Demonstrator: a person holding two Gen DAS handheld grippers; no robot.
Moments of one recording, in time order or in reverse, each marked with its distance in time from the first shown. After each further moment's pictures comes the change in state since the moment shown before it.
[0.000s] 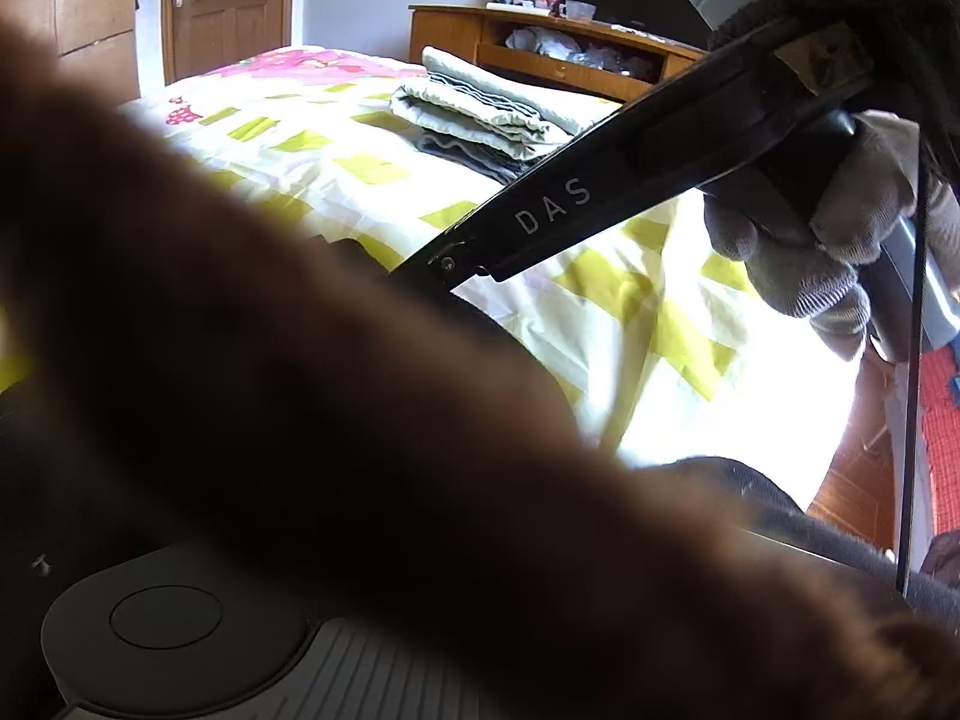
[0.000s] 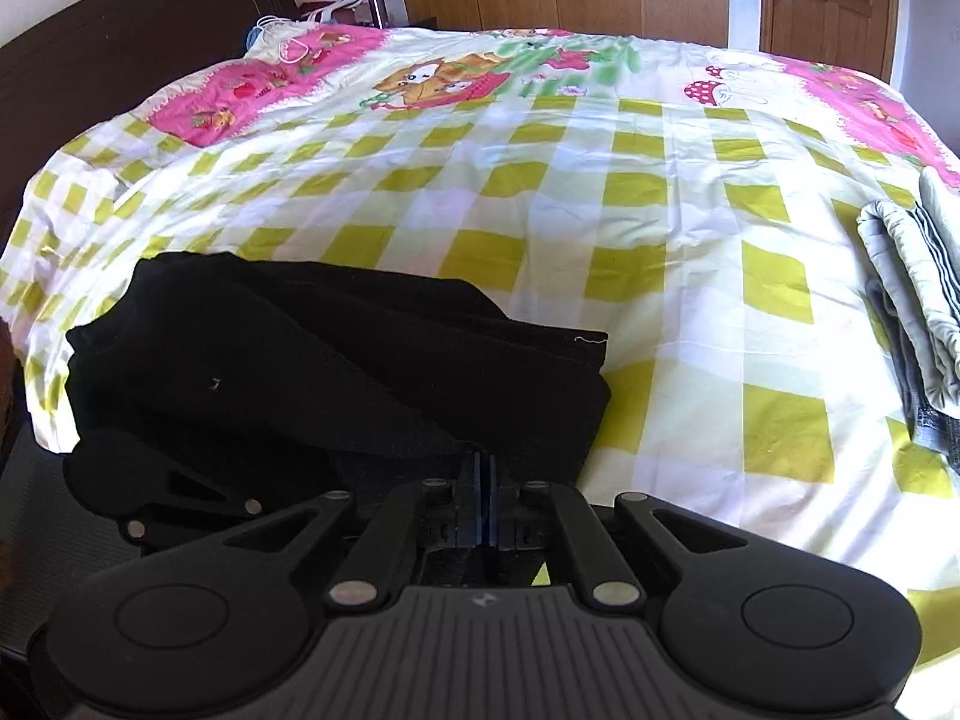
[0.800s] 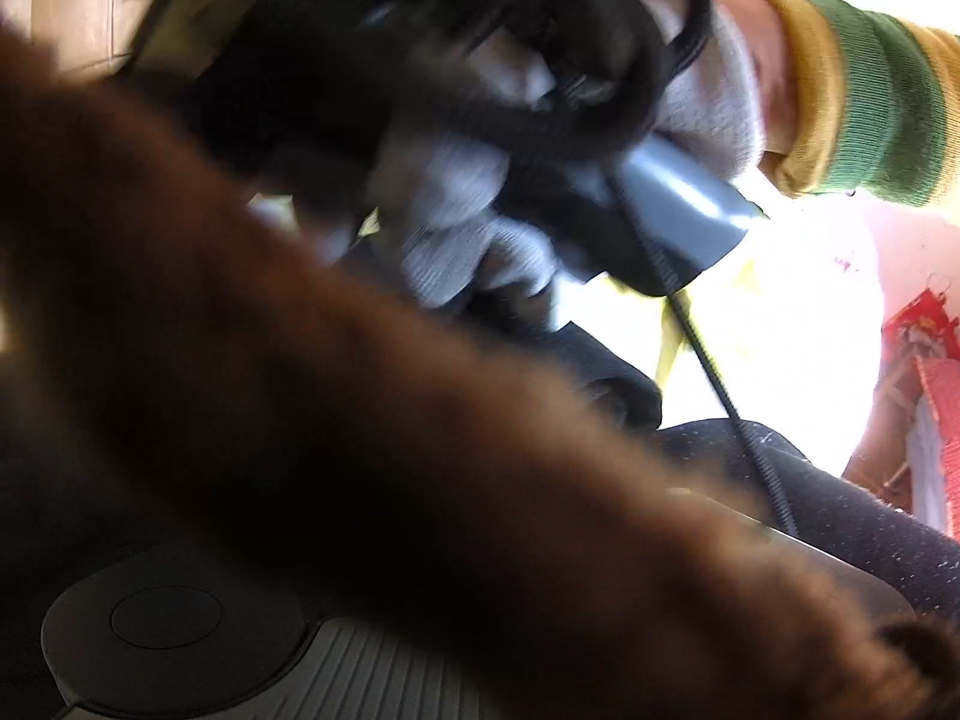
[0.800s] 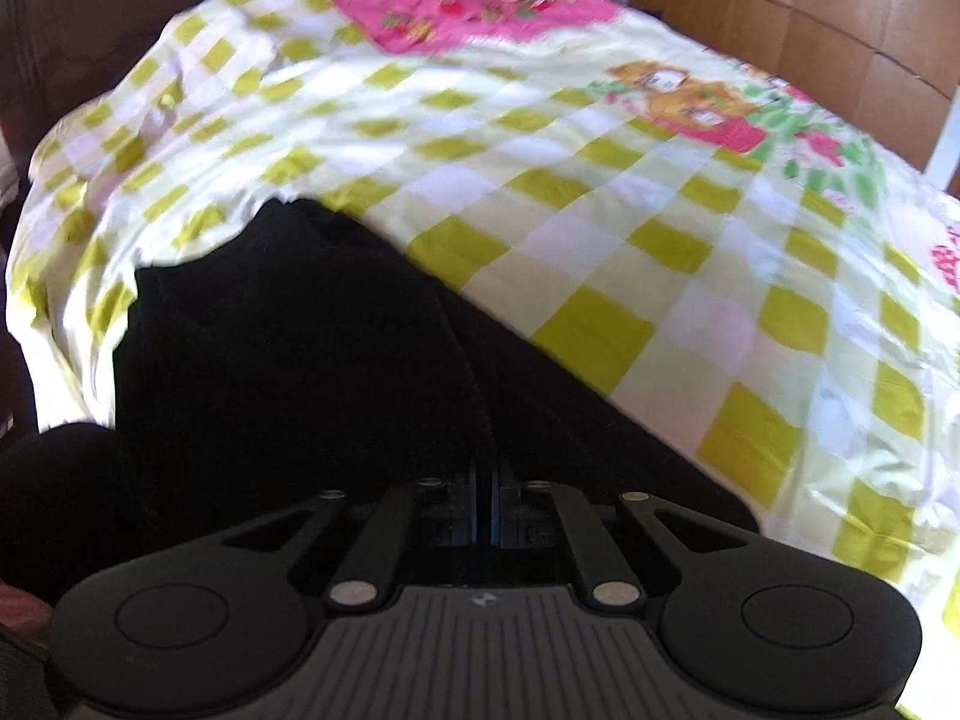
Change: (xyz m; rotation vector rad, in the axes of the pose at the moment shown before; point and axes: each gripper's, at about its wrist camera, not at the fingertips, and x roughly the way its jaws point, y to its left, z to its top) left arm -0.024 0.015 -0.028 -0.080 -0.080 0.065; right arm 0.078 0.101 0.080 -0.366 0.015 0.132
